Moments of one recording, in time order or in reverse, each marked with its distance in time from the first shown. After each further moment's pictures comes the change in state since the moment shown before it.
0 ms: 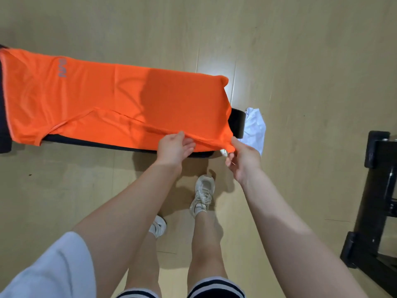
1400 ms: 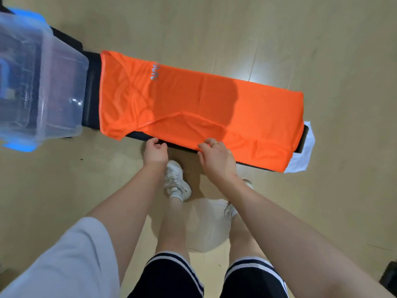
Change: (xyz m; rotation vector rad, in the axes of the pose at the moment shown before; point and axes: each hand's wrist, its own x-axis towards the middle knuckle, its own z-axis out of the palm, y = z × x) left_hand 0.066 0.039 -0.225 0.370 0.326 0.082; right_hand -0.060 0.115 0.188 -1.706 -0.330 -0.965
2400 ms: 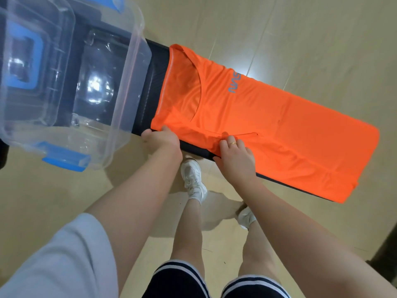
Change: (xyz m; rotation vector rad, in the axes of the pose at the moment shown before) left_hand 0.156 0.026 -0.118 -0.339 0.234 -0.368; right_hand 0.109 -0.133 0.063 -0.516 -0.054 0.052
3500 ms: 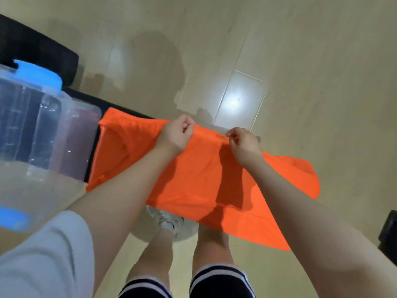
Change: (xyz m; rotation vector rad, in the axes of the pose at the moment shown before) left_hand -0.091 0.108 0.132 0.584 -0.538 0.860; right_hand 0.121 0.184 -0.083 0.683 0.040 0.152
